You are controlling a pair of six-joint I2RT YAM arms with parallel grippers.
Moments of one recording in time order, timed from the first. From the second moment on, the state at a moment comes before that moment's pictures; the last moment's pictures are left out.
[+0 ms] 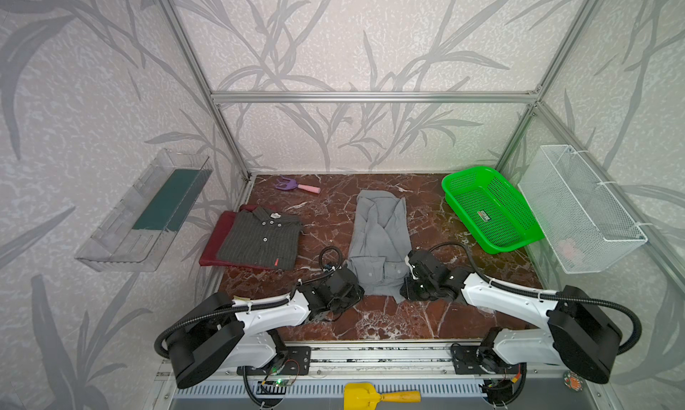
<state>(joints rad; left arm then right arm) -0.92 1.28 0.43 -0.04 -0.03 -1.36 0.79 1.32 0.61 -0.36 -0.17 0.74</state>
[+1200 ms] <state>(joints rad) -0.83 1.38 0.71 -0.09 0.01 -1.26 0.77 1.34 0.80 -0.36 -0.18 0.74</state>
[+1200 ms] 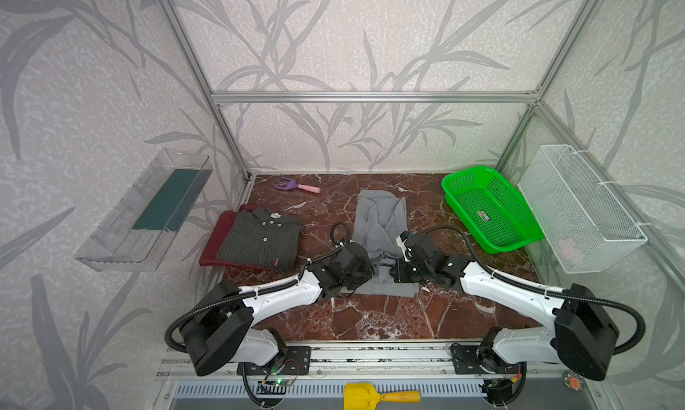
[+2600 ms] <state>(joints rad) -0.63 1.48 0.98 -0.27 0.10 -1.06 0.49 1.59 1.09 -0.42 -0.32 0.59</state>
